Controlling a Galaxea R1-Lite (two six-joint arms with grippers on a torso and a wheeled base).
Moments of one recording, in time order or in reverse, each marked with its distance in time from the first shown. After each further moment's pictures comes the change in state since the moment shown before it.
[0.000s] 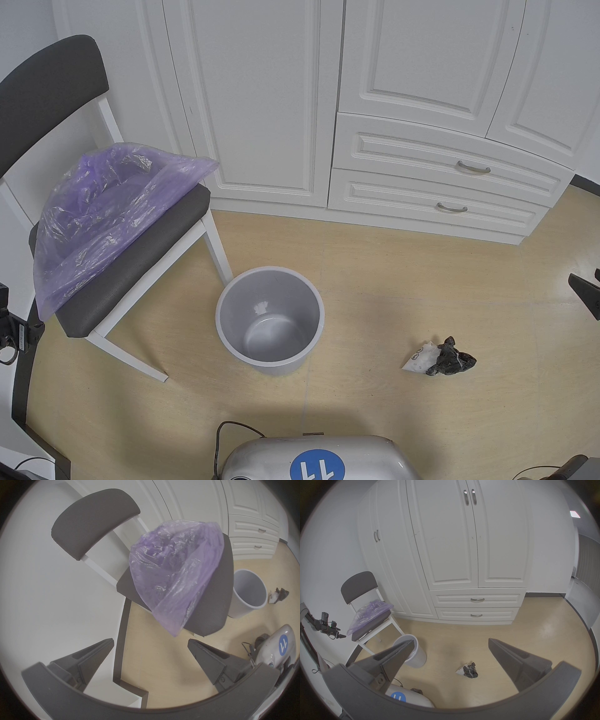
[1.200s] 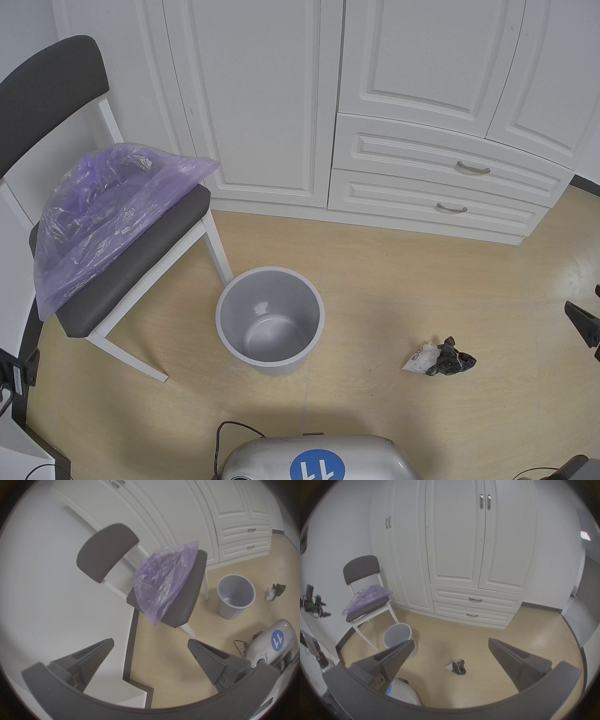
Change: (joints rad) left arm -0.452 -0.556 0.057 0.358 0.455 -0.135; right arm -0.014 -0.055 0.082 0.002 -0.011 -0.127
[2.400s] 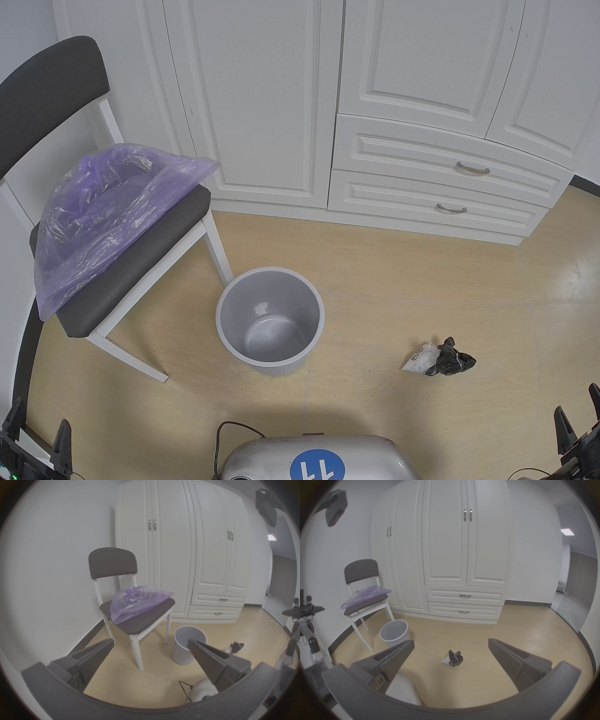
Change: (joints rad) left arm -0.182 -0.761 0.435 -0.068 -0.239 -0.474; right arm -0.027 -0.720 0.468 0.099 -0.065 0.054
